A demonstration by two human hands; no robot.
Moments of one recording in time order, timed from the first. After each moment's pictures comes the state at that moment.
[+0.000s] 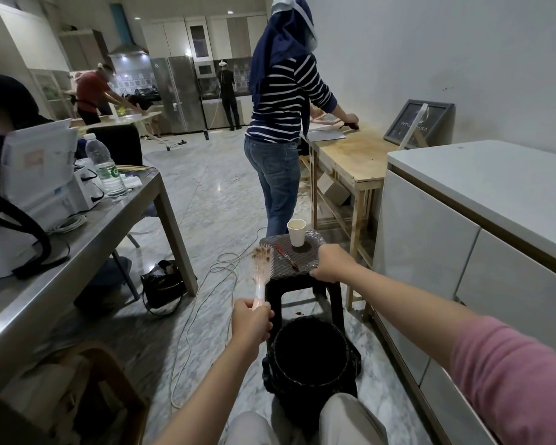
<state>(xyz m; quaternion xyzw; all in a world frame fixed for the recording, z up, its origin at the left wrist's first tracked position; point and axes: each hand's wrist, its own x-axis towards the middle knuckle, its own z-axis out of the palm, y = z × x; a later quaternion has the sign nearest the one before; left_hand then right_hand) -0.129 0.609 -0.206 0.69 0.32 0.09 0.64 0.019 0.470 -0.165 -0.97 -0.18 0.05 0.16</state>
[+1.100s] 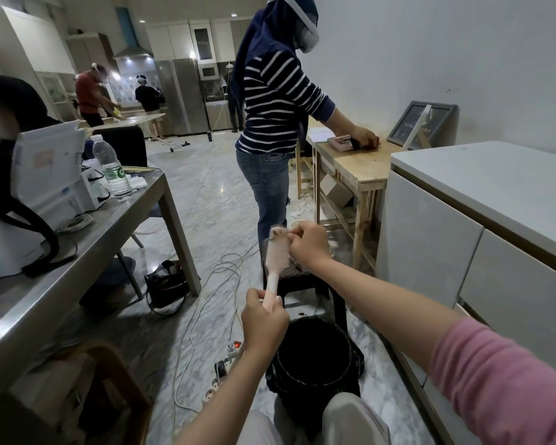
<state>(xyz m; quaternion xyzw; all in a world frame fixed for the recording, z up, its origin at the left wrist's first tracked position) -0.135 0.592 -0.211 0.78 0.26 0.24 0.51 0.001 0.523 -0.144 -0.86 -0.15 -0.11 0.48</state>
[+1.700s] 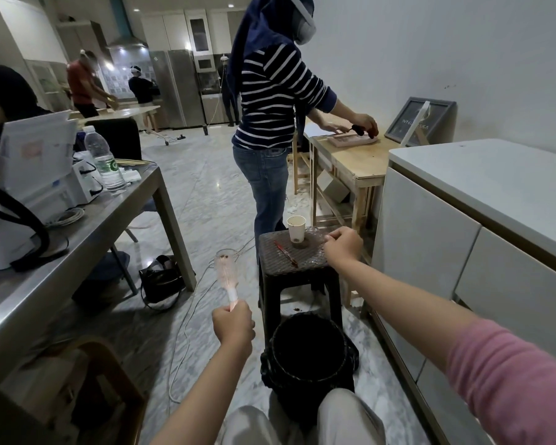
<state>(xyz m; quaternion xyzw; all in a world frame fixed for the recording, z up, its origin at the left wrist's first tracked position) -0.123 0.630 -0.229 0.59 0.44 0.19 0.65 0.026 0.474 -0.170 -0.84 0.06 -0.11 0.53</state>
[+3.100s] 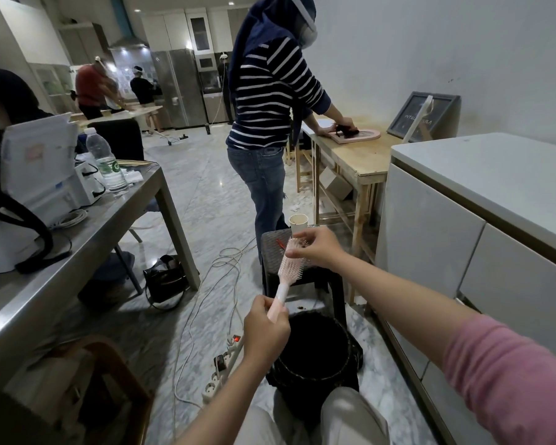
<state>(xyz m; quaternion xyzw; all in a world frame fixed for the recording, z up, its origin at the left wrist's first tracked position) -0.147 0.588 -0.223 0.82 0.21 0.19 0.50 0.017 0.488 -0.162 -0.85 -0.21 0.03 0.49</state>
